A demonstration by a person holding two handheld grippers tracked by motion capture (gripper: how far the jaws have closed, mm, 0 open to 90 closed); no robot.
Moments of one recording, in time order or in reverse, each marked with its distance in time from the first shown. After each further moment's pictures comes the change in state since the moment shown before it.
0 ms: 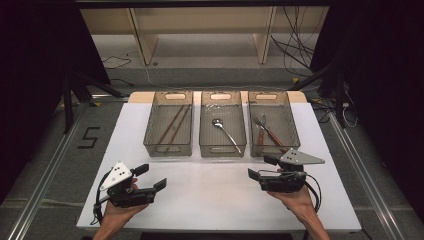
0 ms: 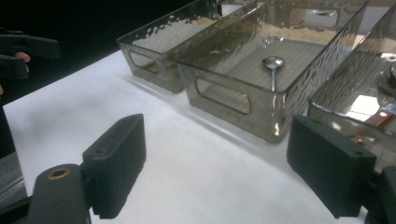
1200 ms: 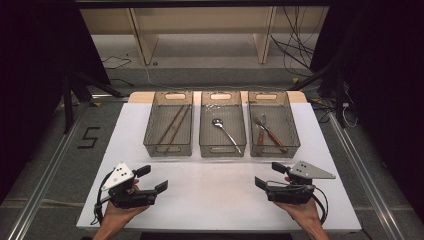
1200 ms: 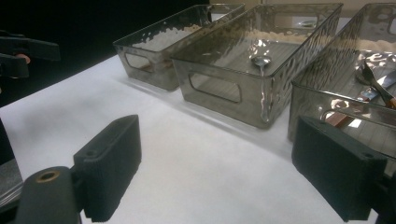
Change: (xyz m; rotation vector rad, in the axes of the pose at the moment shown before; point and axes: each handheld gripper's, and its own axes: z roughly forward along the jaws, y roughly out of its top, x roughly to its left) left arm -0.002 -0.001 0.001 0.025 -0.025 0.008; right arm 0.004 -0.024 -0.020 -0.059 -0.041 0.007
